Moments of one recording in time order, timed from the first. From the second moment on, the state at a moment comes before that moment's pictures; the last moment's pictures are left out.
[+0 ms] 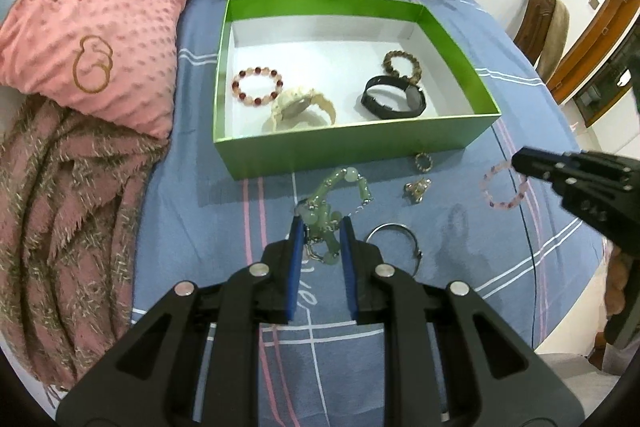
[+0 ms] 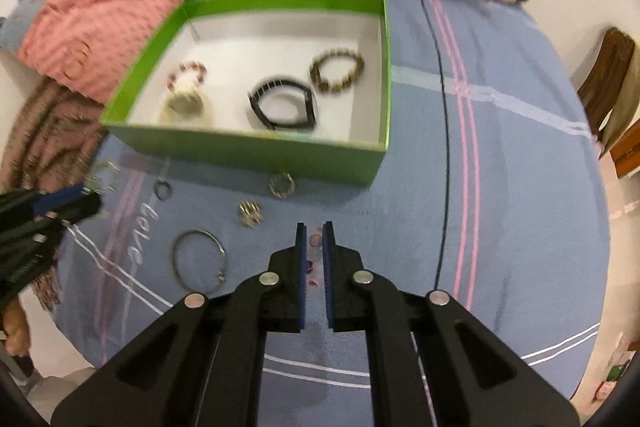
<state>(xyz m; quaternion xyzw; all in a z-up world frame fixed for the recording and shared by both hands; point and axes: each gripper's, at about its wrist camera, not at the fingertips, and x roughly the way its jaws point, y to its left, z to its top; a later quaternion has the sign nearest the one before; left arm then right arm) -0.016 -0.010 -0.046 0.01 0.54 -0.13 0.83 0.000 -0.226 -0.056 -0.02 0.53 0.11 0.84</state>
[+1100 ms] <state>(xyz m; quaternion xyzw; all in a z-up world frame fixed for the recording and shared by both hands) -0.018 -0.023 0.027 0.04 0.47 -0.11 0.87 -0.012 -0.212 0.001 -0.04 0.48 0.12 0.87</state>
